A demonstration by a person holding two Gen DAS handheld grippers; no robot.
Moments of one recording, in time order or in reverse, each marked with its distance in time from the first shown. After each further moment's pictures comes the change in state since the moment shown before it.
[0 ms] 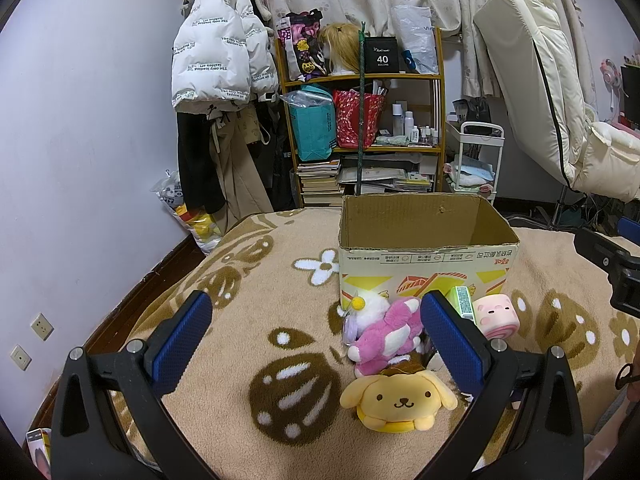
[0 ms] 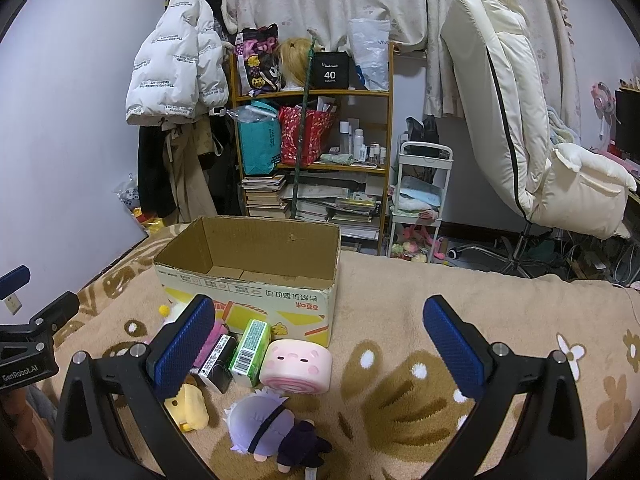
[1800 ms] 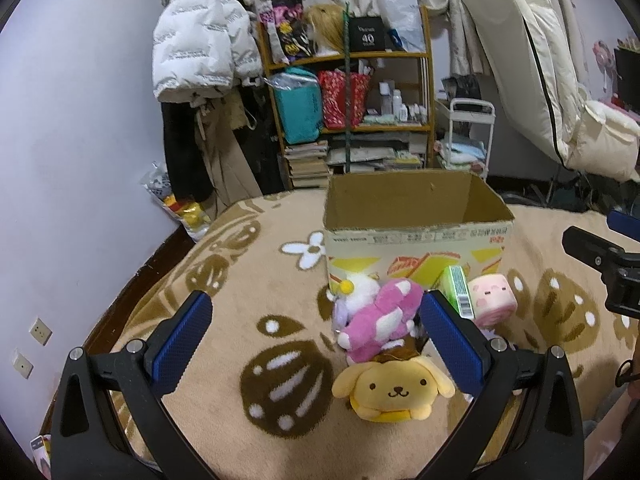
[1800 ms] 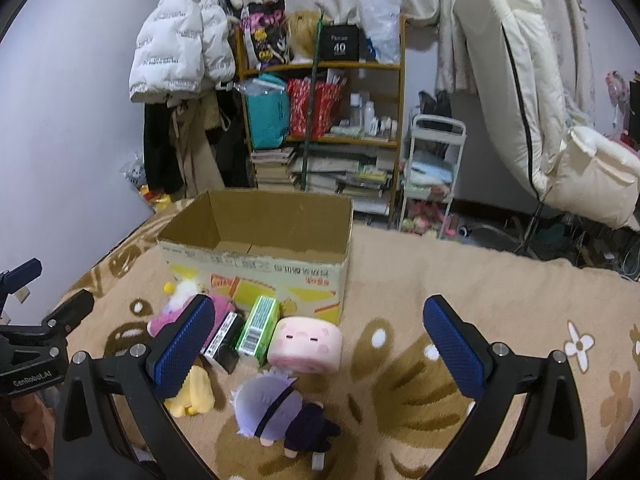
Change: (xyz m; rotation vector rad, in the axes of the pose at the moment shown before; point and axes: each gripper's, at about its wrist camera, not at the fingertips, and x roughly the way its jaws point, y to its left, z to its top) left arm 0.021 -0.006 -0.012 0.048 0.084 -0.034; right arm 0.021 -0.001 -0.011 -0.001 0.116 0.040
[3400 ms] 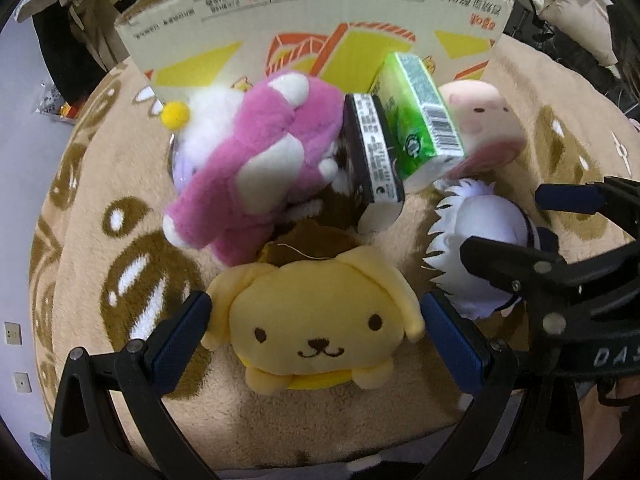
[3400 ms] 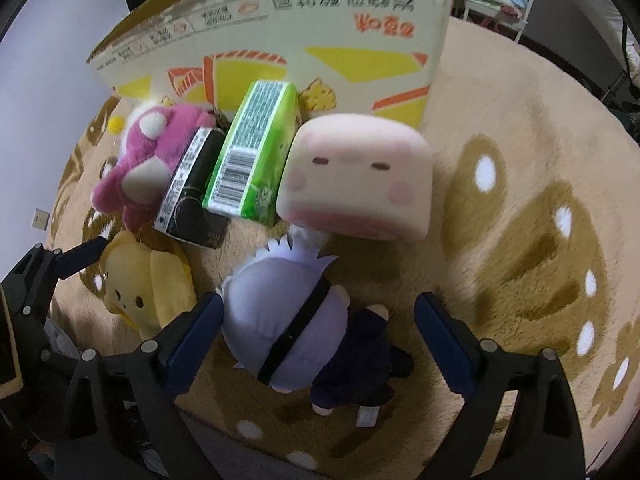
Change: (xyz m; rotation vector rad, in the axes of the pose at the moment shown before) left arm 0.134 -0.083 -0.060 0.176 0.607 -0.213; right arm 0.139 0.017 -0.065 0.026 0.703 0.157
